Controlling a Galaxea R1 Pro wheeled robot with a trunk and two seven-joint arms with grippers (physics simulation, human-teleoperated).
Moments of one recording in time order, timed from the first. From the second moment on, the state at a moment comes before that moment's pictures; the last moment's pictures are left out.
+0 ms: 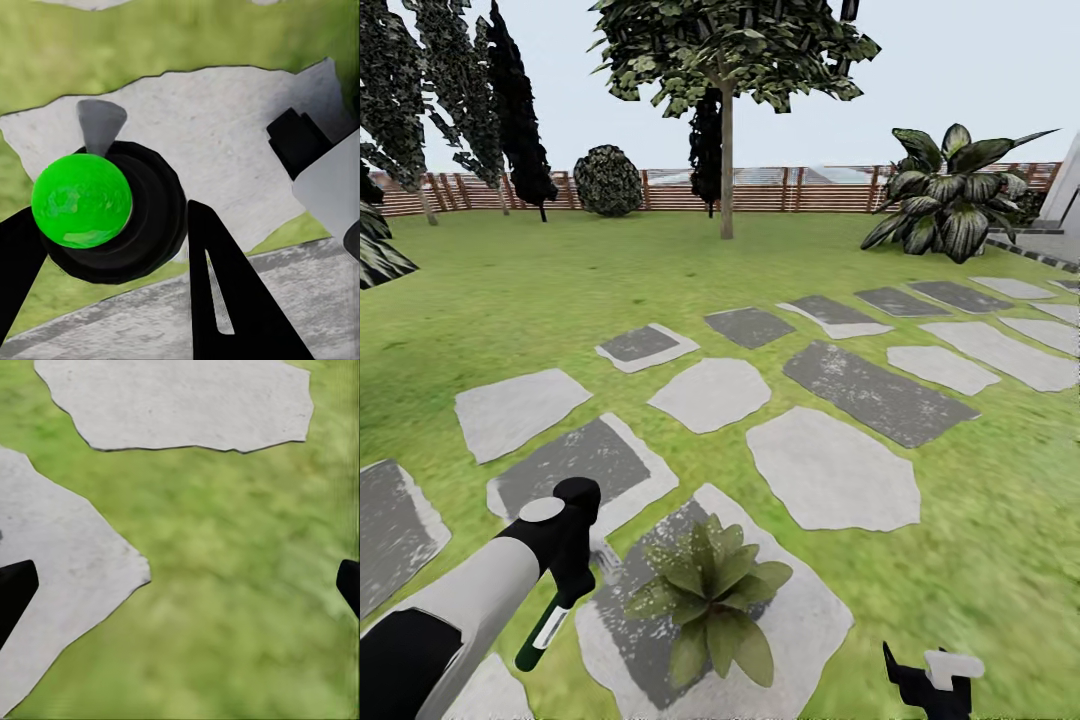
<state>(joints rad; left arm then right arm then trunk) -0.91 0.10 -0.41 -0.49 -1.23 0.88 -1.46 -0.36 -0.12 -0.60 -0.24 0.42 -0.61 0.12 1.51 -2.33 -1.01</state>
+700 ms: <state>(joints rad) -0.91 0.10 -0.40 -0.50 -1.23 0.88 -1.47 -0.36 -0.12 -0.60 -0.23 0.42 -0.61 0.12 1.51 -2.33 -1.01</state>
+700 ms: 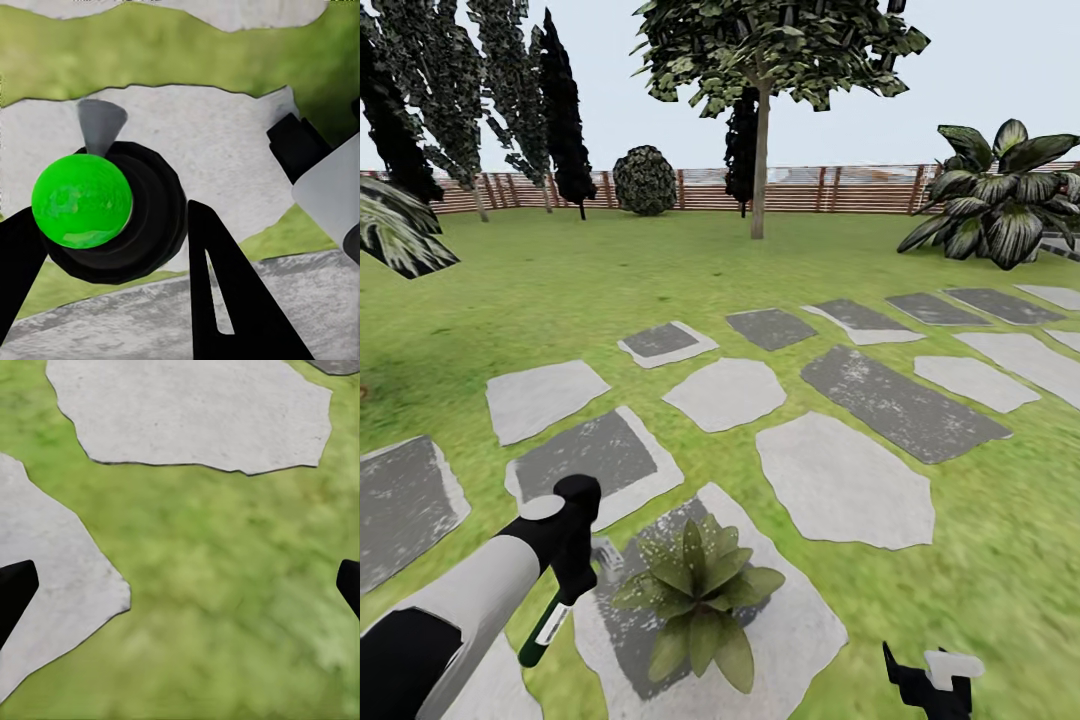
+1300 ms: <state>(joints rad) -0.93 0.09 -0.41 -0.50 -1.23 0.89 -1.47 -0.36 -0.12 -0.60 -0.23 0.42 -0.61 0.12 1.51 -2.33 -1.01</state>
